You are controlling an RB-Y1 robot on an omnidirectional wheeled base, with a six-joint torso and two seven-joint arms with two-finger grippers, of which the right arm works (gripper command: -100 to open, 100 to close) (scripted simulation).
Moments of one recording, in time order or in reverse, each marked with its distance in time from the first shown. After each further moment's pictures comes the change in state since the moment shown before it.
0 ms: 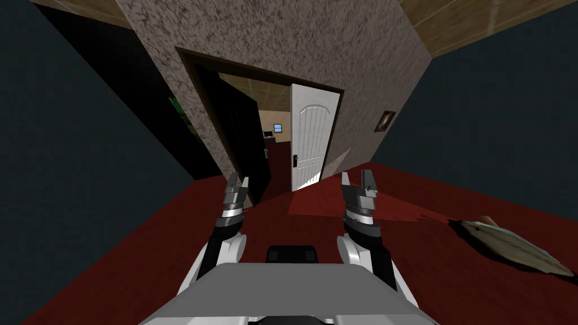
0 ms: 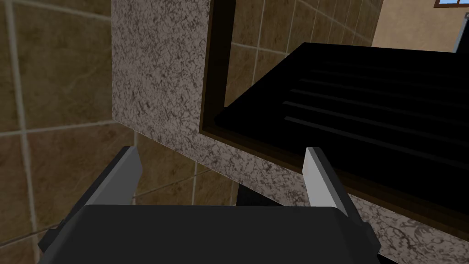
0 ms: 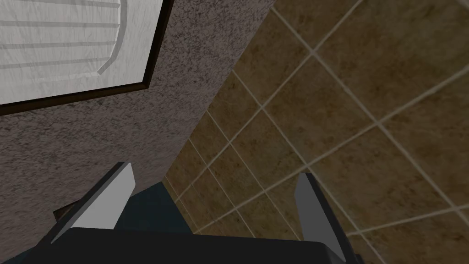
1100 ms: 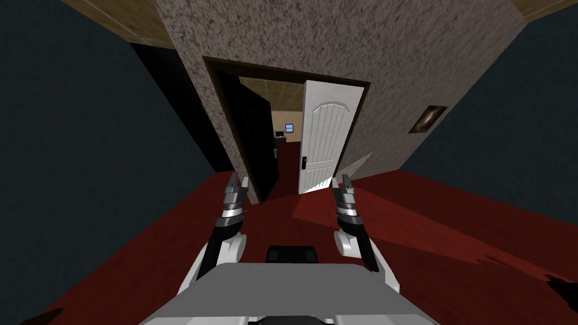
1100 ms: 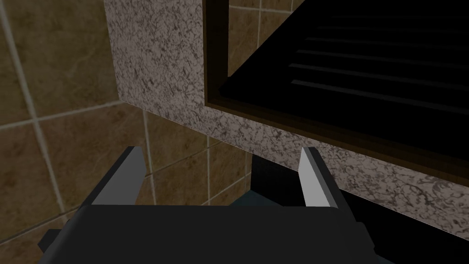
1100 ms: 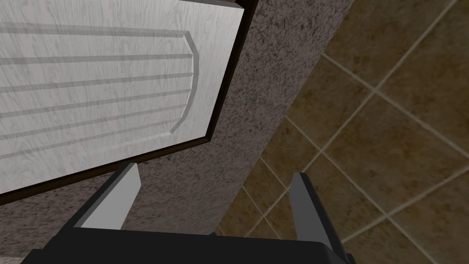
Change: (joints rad) arm -0.133 -0.096 -0.045 0.274 -0.048 0.009 -0.045
